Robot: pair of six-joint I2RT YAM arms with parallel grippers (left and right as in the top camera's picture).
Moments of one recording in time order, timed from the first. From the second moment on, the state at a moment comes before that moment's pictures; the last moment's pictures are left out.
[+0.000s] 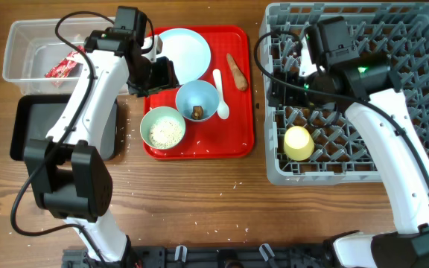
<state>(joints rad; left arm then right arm) -0.16 1.92 1.67 -1.08 0.28 -0.29 0.29 1.56 1.59 -1.20 -0.14 0.33</state>
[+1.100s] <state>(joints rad) -0.45 1.90 1.27 -0.90 0.00 -0.24 0.30 1.57 1.59 -1.12 -0.13 0.28</state>
